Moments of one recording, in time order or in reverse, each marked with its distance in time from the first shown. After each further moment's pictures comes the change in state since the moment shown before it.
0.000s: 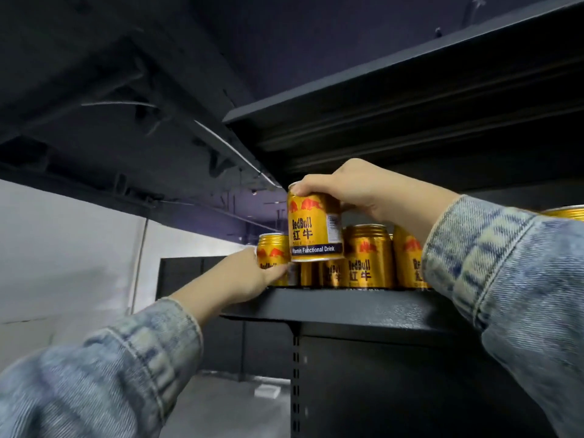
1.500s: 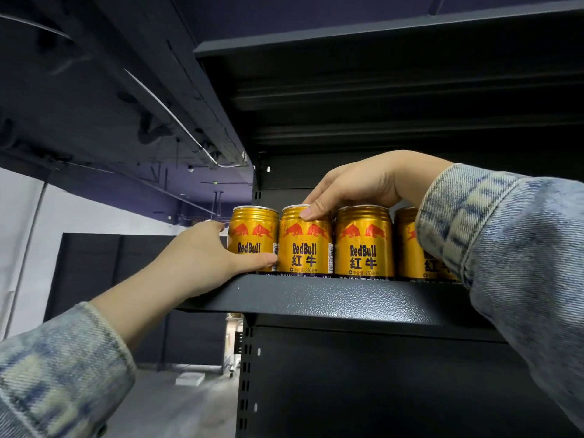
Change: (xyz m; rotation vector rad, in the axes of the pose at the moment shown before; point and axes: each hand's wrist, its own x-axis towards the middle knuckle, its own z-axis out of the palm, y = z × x) left_hand 0.040 -0.045 0.016 -0.241 0.036 0.145; right_hand 0.024 0.009 0.001 -0.403 -0.601 0.288
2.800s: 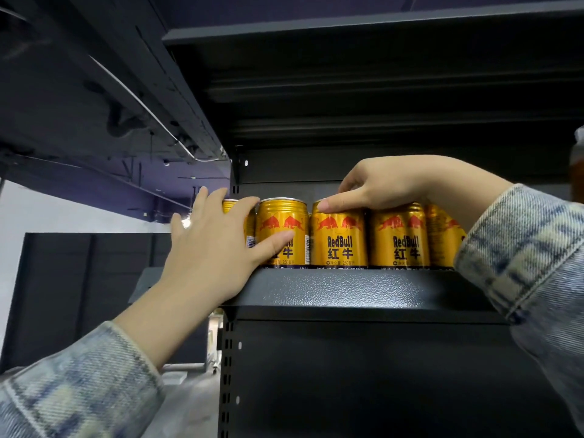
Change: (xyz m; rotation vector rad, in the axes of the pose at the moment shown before) left_hand -0.019 0.036 0.022 0.333 0.215 0.231; right_hand -0.049 0.024 0.007 -0.441 0.451 0.181
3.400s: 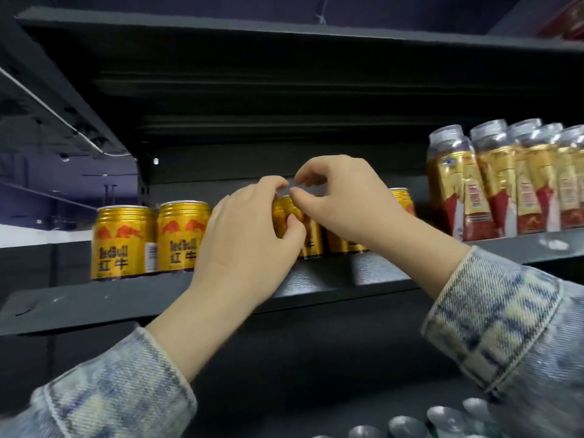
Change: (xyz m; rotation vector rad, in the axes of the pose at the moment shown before) left_hand -0.018 0.112 0.004 -0.490 0.157 0.318; right_hand -0.074 0.032 0.026 0.124 0.649 0.007
